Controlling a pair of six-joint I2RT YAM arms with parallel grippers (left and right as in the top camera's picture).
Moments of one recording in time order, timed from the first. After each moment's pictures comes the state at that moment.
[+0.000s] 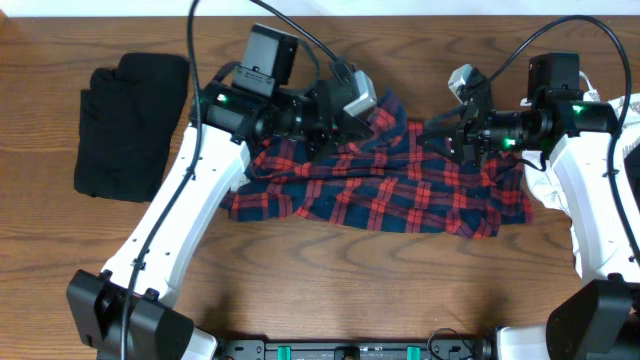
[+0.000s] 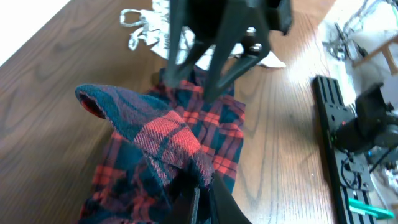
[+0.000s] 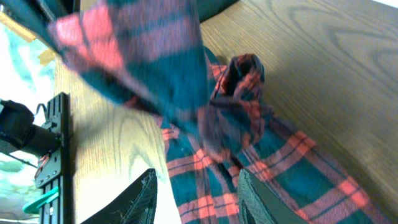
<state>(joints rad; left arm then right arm) -0.41 1.65 1.59 -0.85 0.88 0.62 -0.04 1.59 1.36 -0.95 -1.03 -0.69</state>
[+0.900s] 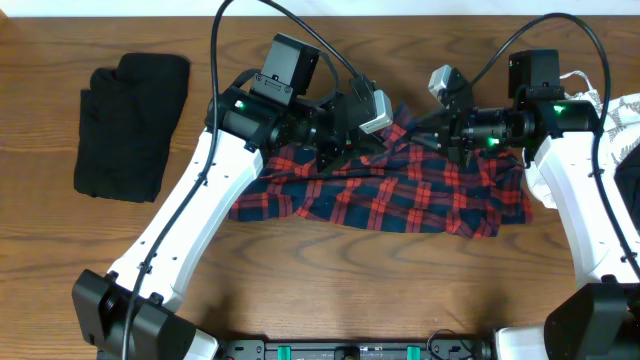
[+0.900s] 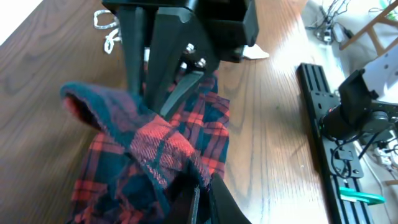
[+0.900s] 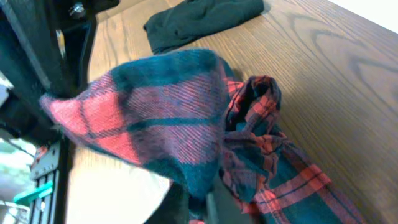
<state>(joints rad) -0.47 1.65 1.59 -0.87 0.87 0.67 0.03 1.59 1.36 -0.90 -1.04 -0.71</state>
